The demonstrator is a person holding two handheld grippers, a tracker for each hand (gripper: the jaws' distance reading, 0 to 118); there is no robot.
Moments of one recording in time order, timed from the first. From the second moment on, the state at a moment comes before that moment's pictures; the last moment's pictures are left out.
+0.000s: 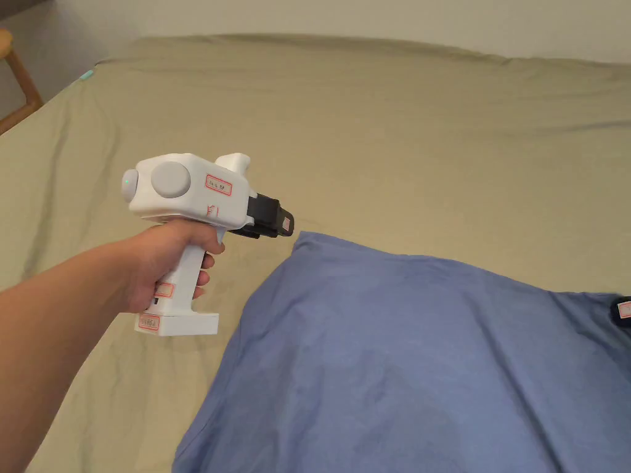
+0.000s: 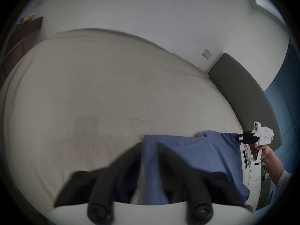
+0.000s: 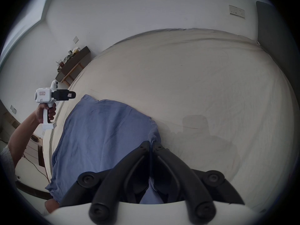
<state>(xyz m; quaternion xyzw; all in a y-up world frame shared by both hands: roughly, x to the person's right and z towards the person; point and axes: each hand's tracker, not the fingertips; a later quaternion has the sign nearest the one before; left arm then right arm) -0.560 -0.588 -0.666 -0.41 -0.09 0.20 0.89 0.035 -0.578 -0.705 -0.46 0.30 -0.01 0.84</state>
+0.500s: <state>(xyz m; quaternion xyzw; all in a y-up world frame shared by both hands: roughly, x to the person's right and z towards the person) -0.519 -0.620 -0.677 -0.45 -0.11 0.19 0.86 0.034 -0.594 -0.718 -0.46 0.29 -0.01 0.84</state>
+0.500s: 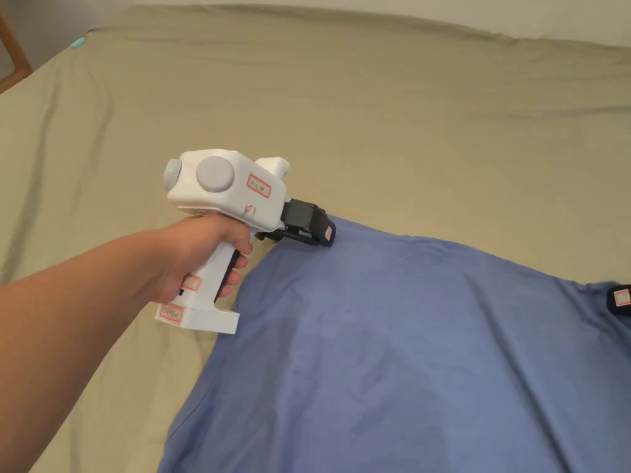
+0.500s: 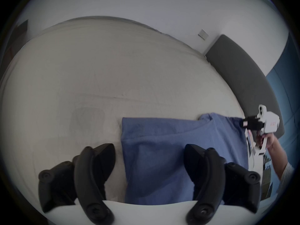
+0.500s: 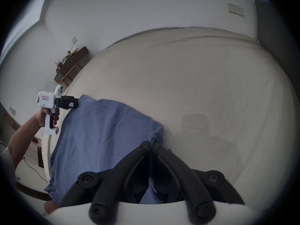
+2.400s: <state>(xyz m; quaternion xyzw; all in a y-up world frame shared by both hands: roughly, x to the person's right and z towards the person) -0.533 -0.090 -0.491 -0.09 -0.13 0.17 0.97 0.059 -0.139 -0.610 -0.17 0.30 -0.07 0.94</state>
